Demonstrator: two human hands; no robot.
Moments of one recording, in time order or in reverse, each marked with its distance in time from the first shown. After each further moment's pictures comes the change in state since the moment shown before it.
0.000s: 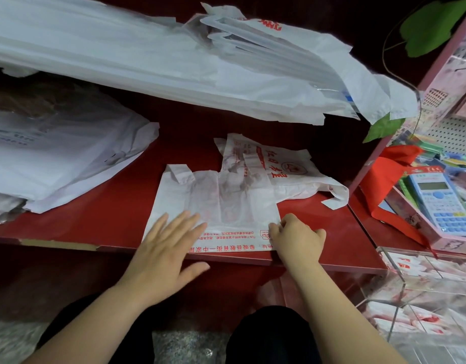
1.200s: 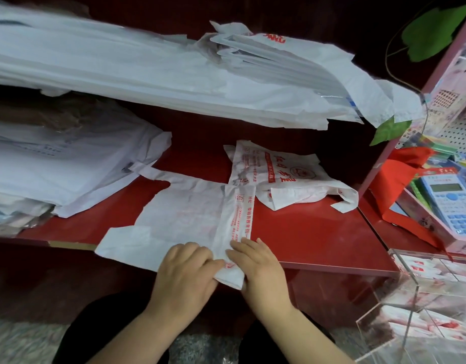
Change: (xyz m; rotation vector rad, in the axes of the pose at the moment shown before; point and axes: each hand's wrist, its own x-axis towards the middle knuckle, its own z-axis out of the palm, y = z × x) left_hand -0.014 0.034 -0.011 -0.081 0.292 0.063; right_hand -0.063 -0.027 0.044 0.410 0.368 -0.801
